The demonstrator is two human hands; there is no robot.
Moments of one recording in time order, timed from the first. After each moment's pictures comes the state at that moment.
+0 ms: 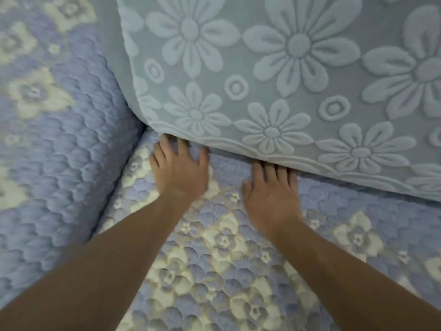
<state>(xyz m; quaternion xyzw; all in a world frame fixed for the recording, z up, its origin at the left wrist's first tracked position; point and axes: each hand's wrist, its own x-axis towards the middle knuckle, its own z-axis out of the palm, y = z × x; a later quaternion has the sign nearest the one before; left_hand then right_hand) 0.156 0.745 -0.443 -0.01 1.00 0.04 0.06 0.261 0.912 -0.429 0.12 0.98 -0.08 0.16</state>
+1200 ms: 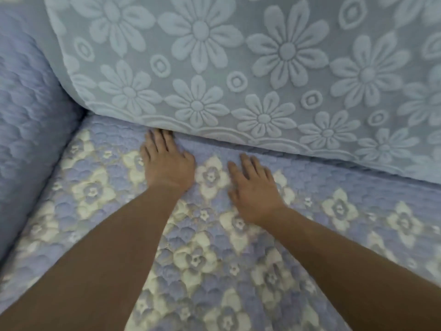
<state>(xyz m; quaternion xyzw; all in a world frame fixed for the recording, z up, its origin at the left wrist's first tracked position) 0.223 0.819 -0.433 0.06 0.99 0.04 0.14 0.350 0.990 -0.412 0.08 0.97 -0.10 0.21</state>
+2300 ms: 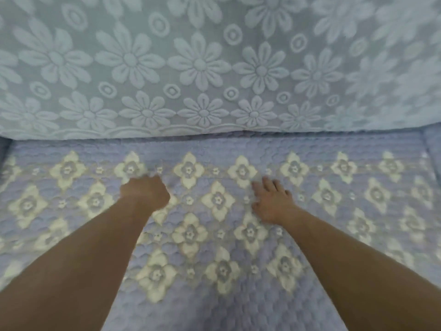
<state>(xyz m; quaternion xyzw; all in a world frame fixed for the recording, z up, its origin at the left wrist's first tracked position) 0.344 0.918 -0.369 0.16 0.89 -0.14 0.39 0.557 1.163 -0.379 0.28 0.86 -0.14 0.40</state>
